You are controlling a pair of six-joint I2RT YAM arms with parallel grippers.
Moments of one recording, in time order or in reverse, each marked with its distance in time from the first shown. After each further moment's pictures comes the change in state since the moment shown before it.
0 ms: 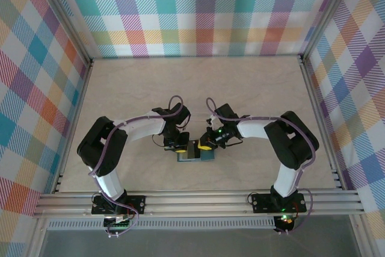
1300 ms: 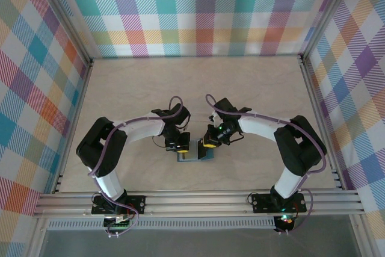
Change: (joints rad) left arm -0.003 -0.016 -0.027 0.057 0.028 -0.007; right arm 0.022 -0.075 0.114 -0.301 0.165 -0.051
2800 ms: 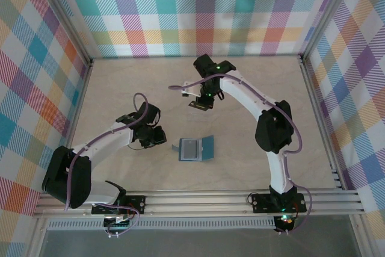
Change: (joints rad) left arm 0.238 -0.375 -0.230 0.029 -0.151 -0.026; right arm -0.001 0.422 1.037 -0.633 0.392 -1.546
